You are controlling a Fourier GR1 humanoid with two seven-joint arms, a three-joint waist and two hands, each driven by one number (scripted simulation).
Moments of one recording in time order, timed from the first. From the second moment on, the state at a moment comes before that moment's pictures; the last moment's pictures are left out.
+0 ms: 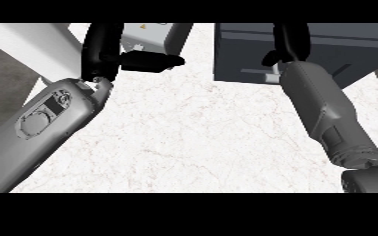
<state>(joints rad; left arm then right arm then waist) -0.85 0.53 -0.61 -1.35 0.47 0.78 0.26 -1.07 -0.23 -0.23 -0.25 1.22 -0.74 -0.11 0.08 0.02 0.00</state>
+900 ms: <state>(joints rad) -0.73 0.54 -0.58 -1.41 0.45 0.77 0.21 -1.15 -0.15 -0.54 -0.29 0.85 -0.55 -0.44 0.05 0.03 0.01</state>
